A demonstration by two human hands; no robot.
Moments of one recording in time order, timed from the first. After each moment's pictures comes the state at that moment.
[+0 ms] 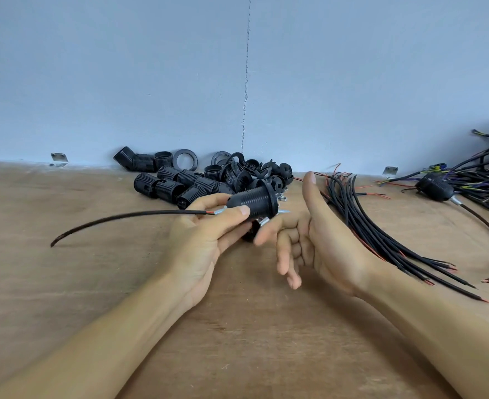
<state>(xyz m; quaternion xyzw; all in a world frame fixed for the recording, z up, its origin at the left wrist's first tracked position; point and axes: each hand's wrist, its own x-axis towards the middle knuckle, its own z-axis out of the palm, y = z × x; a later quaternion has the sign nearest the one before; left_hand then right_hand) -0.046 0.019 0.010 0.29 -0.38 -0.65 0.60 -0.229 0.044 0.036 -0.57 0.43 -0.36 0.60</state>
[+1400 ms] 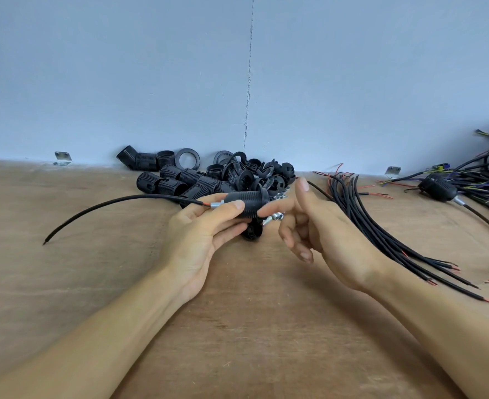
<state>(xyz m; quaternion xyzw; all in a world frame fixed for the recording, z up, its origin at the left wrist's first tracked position) -0.037 0.010 0.007 0.31 -0.38 -0.64 0.59 -0.230 0.046 0.037 -0.63 0.43 -0.44 0.47</state>
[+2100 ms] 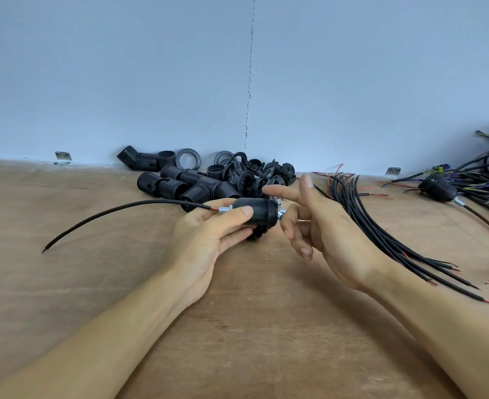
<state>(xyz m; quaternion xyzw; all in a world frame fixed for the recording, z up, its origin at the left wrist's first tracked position) -0.042 0.012 0.003 0.33 -0.39 -0.64 0.58 -0.231 0.044 0.036 -0.62 0.42 -0.46 0.48</state>
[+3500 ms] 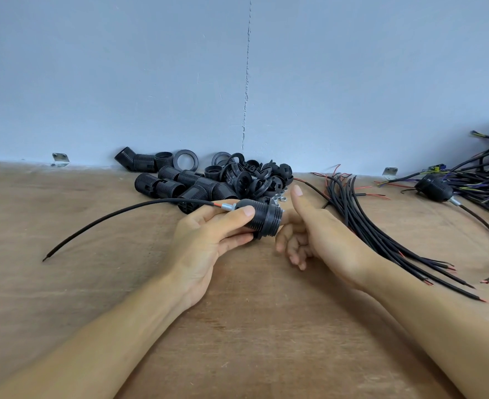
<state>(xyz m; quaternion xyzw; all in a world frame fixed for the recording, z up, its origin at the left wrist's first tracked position) -0.043 0.019 0.008 0.32 -0.44 -0.63 0.55 -0.232 0.038 0.030 -0.58 0.52 -0.40 0.48</state>
